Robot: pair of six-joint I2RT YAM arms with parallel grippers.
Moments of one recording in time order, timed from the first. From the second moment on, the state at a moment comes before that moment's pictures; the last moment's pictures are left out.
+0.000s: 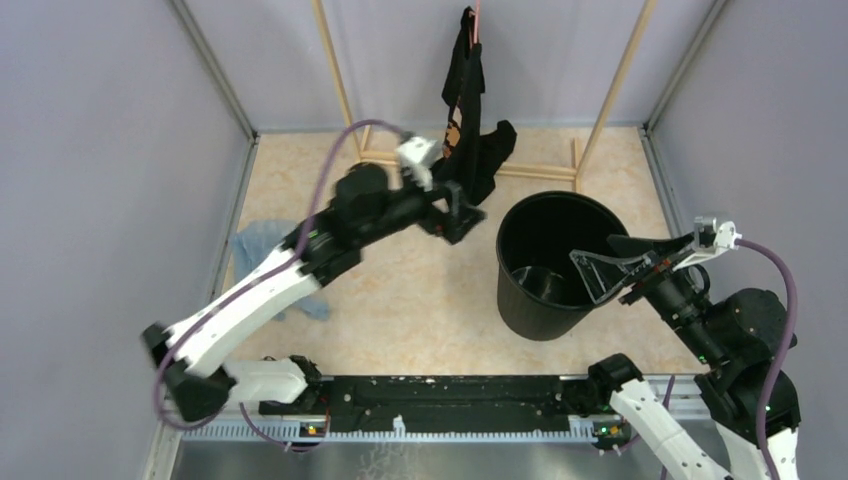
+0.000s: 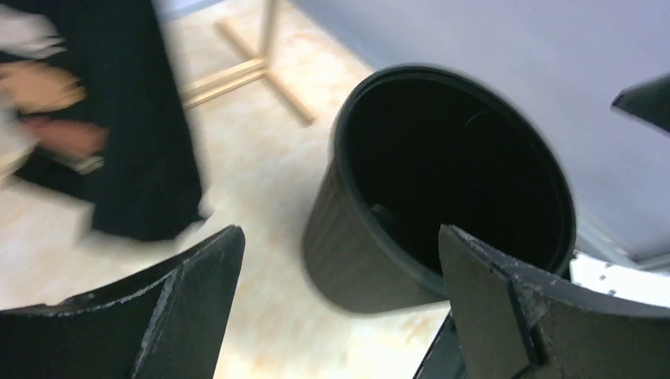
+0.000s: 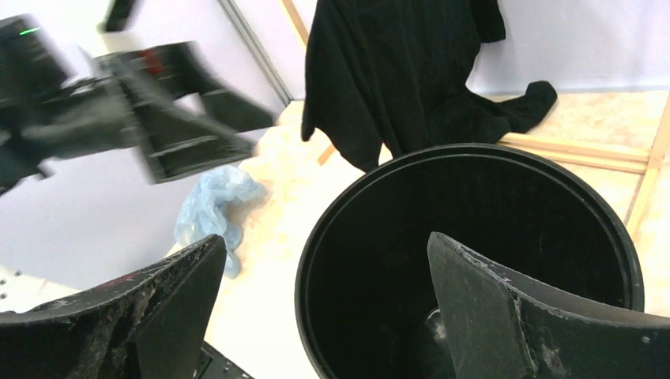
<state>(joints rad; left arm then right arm) -0.85 1.36 1.40 -0.22 0.18 -0.32 0.39 0.38 1.11 -0.67 -0.14 0.41</state>
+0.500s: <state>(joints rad) -0.82 0.77 0.81 -0.78 -0.65 -0.75 0.39 0.34 1.04 -0.52 -0.25 0.41</state>
